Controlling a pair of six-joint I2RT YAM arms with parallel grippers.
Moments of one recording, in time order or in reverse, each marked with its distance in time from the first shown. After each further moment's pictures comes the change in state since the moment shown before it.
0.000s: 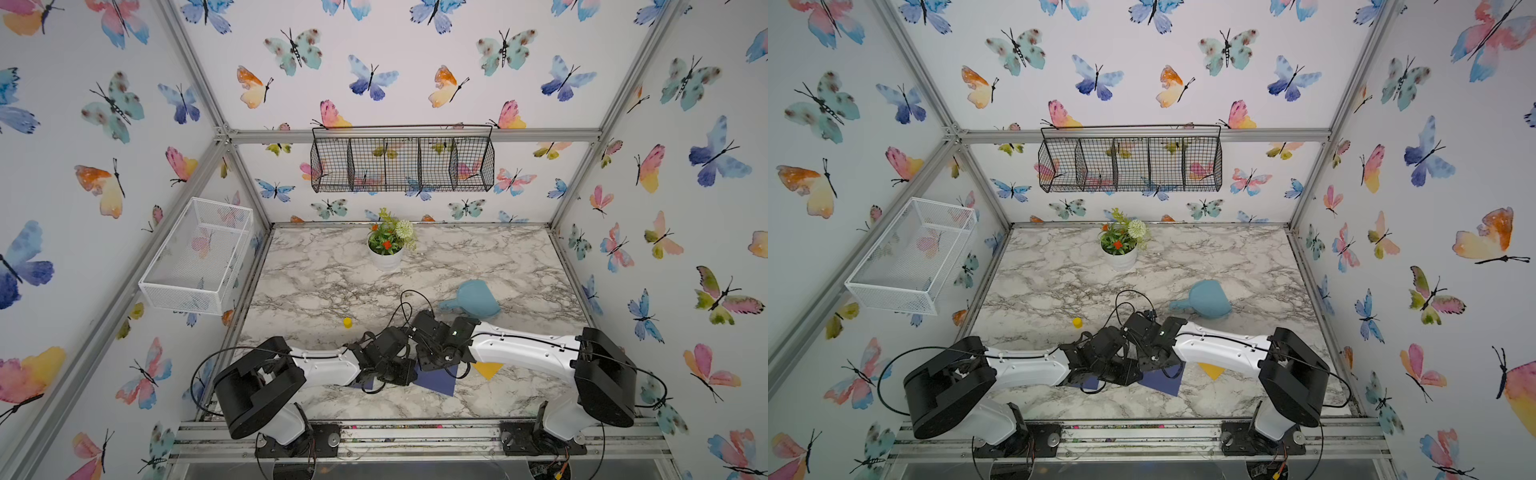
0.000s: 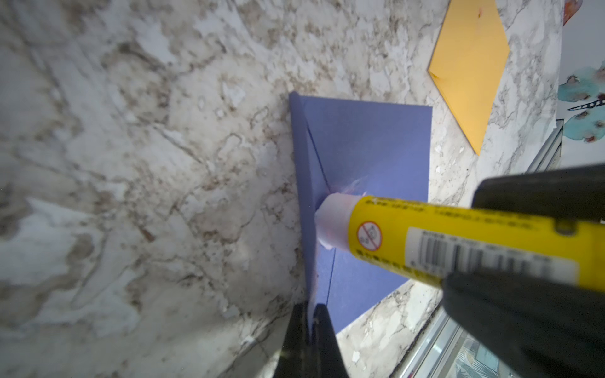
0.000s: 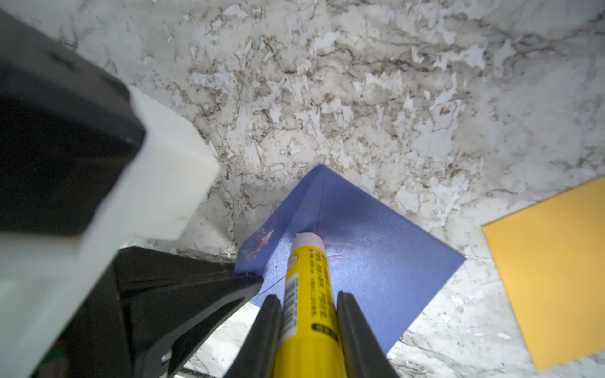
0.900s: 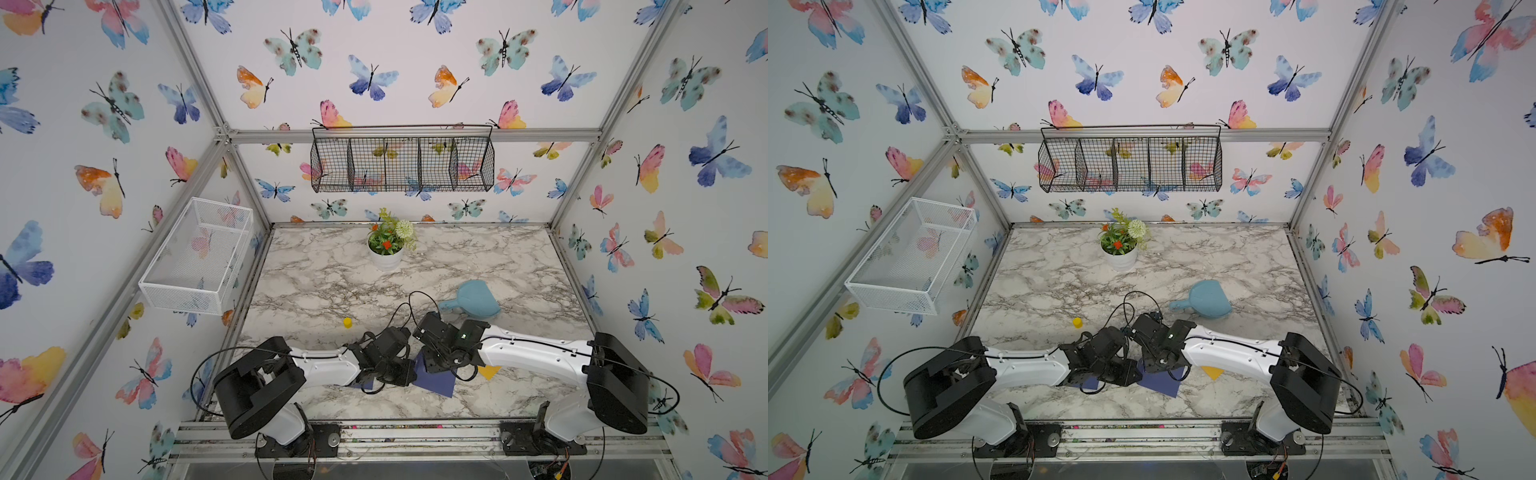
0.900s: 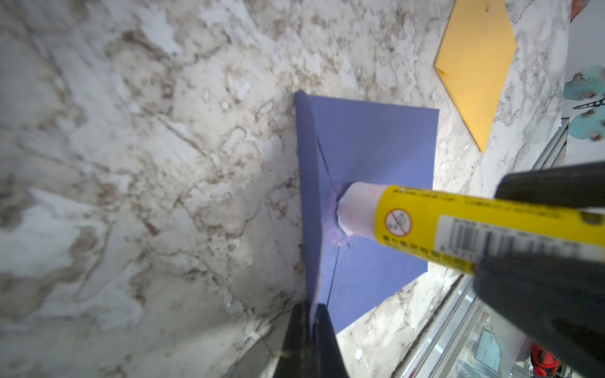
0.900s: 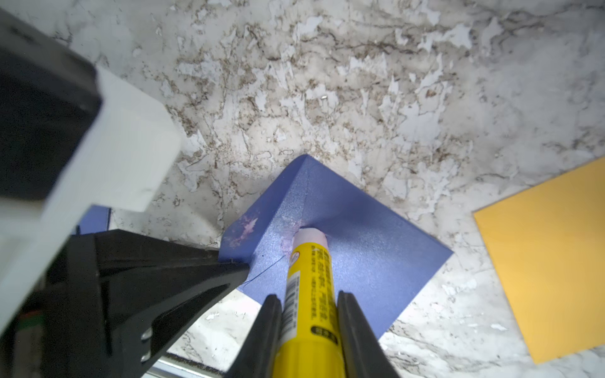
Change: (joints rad) left arm 0.000 0.000 0.000 -0.011 -0.001 -0.001; right arm -0.003 -0.066 -0.073 0.051 -0.050 0.013
